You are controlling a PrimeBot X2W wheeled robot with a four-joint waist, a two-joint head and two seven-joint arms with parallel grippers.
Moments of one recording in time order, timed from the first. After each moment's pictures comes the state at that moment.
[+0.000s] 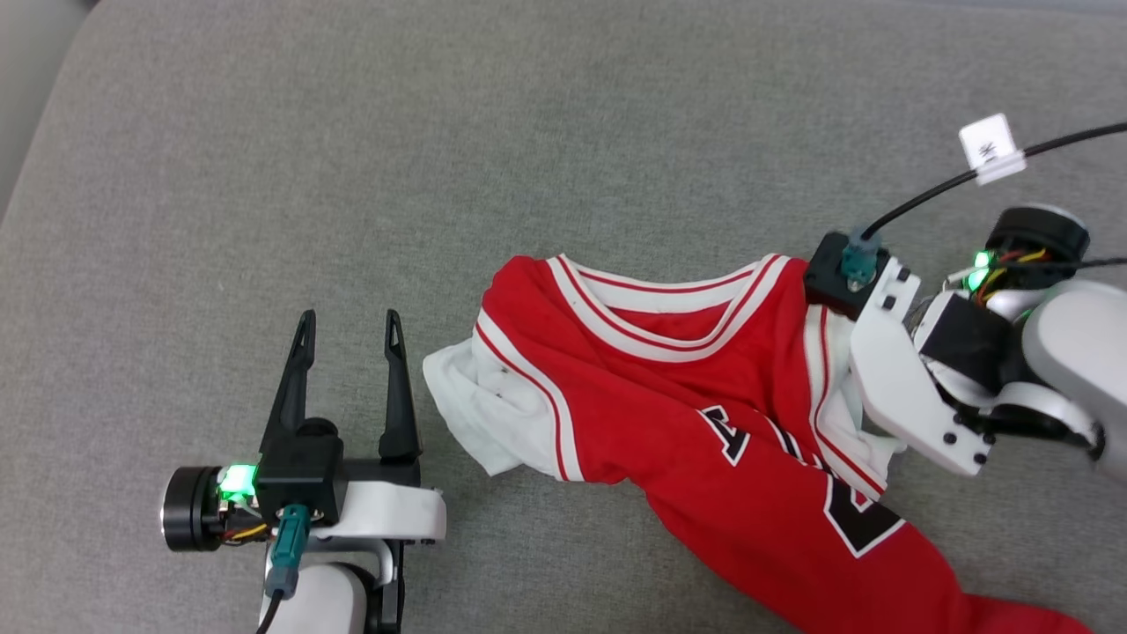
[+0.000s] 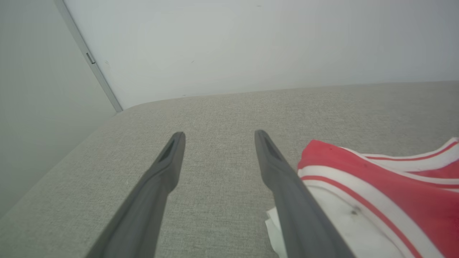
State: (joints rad) left arm -0.14 0.06 -0.14 0.03 -0.01 0.18 -0.26; right arm -1.11 -0.79 1.28 0.06 0.89 0.13 0.87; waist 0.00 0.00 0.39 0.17
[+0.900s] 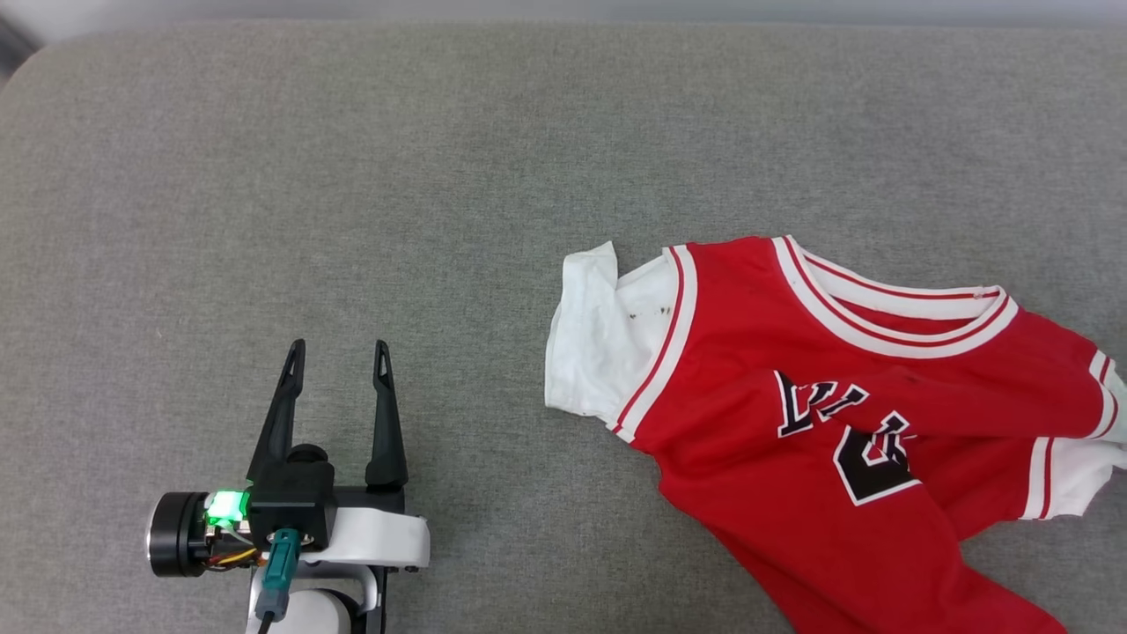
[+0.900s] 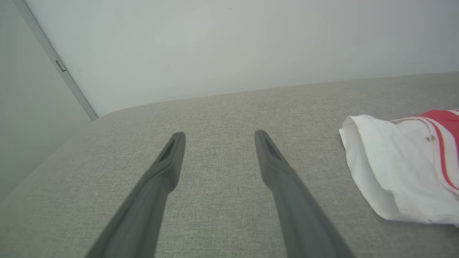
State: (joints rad) left arm -0.09 0.09 -0.13 0.02 0.00 0.17 -0.26; right arm -0.82 -1.10 1.23 0.41 1.09 0.13 0.51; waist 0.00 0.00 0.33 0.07
